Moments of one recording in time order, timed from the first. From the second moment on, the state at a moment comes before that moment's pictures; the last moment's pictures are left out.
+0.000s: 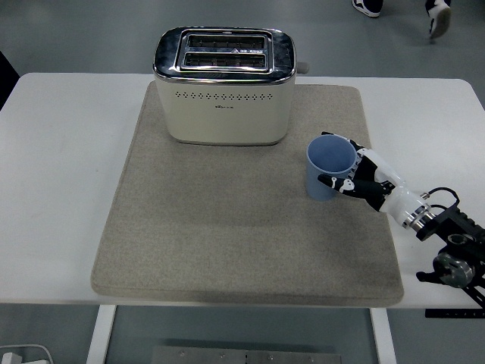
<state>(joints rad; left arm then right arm) 0.04 0.00 -0.05 -0.16 -0.03 -0.09 0.09 0.56 -0.44 0.51 1.10 -0.56 0.14 0.50</state>
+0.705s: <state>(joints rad) 0.04 0.00 -0.05 -0.16 -0.03 -0.09 0.09 0.56 -0.38 0.51 1.06 -0.56 0.13 0.50</state>
